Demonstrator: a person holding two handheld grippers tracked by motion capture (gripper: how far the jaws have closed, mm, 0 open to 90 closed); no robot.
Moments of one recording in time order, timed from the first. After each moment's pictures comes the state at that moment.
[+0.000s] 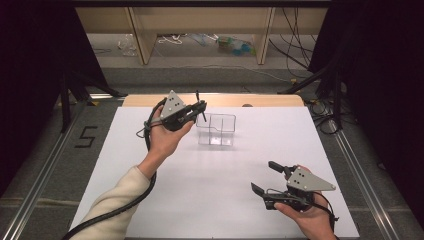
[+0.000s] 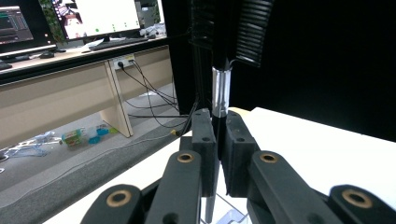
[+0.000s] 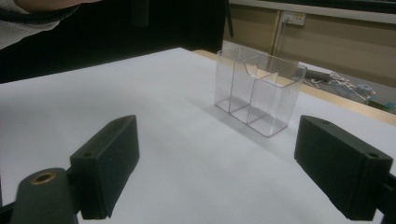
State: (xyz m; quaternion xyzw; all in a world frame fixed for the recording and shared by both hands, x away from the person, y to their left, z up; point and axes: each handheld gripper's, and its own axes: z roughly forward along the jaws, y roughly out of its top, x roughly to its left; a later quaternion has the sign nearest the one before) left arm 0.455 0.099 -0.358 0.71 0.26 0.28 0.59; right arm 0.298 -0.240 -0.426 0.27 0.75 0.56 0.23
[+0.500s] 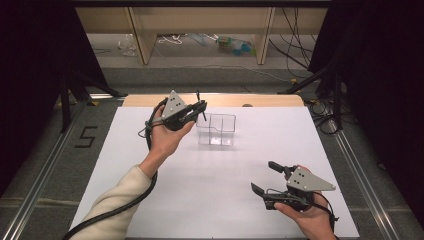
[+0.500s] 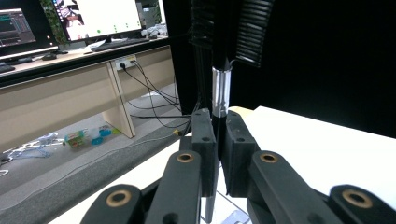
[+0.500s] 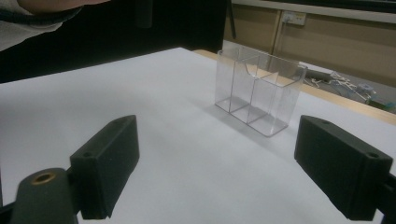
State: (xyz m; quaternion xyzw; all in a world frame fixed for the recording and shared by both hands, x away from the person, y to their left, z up) left arm 0.459 0.097 -0.361 0.71 0.26 0.29 0.59; right arm 0.298 -0.240 -0.427 0.28 0.75 0.56 0.23
